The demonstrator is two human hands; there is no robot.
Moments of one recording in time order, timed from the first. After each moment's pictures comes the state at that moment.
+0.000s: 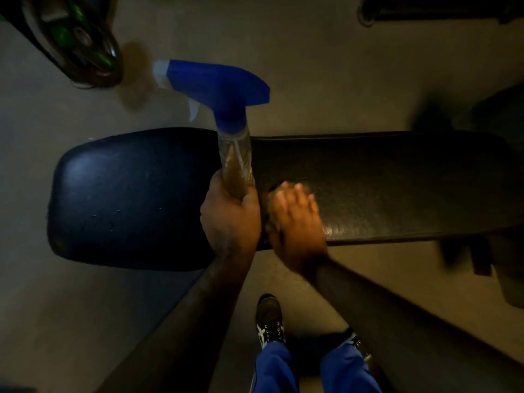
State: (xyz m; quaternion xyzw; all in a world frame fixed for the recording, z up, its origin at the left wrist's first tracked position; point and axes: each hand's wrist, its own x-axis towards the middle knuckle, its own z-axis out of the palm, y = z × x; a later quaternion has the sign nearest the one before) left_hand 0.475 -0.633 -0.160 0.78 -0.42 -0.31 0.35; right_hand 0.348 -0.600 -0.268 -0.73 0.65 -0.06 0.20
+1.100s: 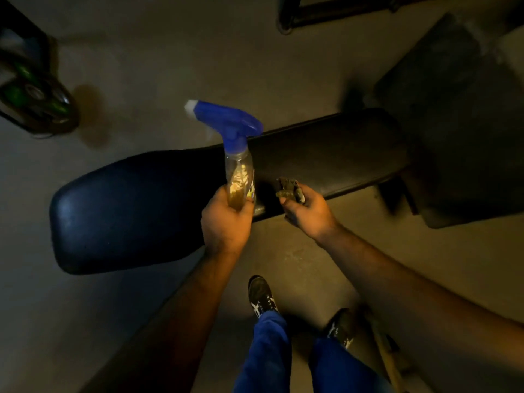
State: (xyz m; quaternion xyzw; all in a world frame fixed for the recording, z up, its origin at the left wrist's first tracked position) left_hand 0.434 -0.562 -0.078 0.70 -0.56 -0.39 0.23; right_hand 0.267 -0.531 -0.127 -0.26 0.71 -0.37 0.54
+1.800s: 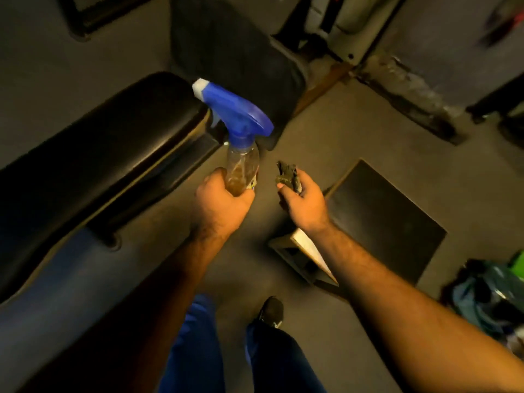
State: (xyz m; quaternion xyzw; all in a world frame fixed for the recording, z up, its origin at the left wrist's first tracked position) left_hand 0.172 -0.254 -0.001 0.47 -0.76 -0.44 0.11; right_hand 0.056 -0.131 -0.050 -0.10 0.79 -0.53 0.28
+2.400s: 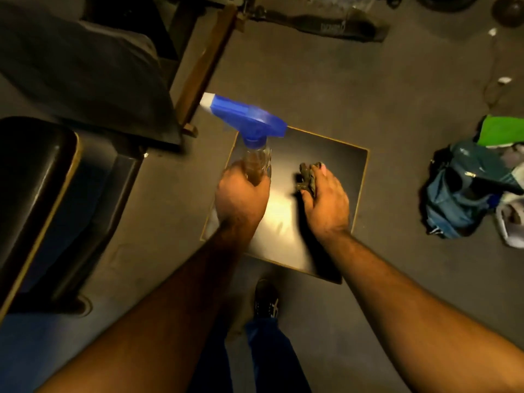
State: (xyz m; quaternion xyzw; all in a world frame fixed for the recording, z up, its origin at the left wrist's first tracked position) left_hand 0.007 -0.025 -0.057 0.33 -0.85 -0.42 0.01; right_hand -0.015 0.139 -0.131 -0.01 0.96 -0.26 0.10
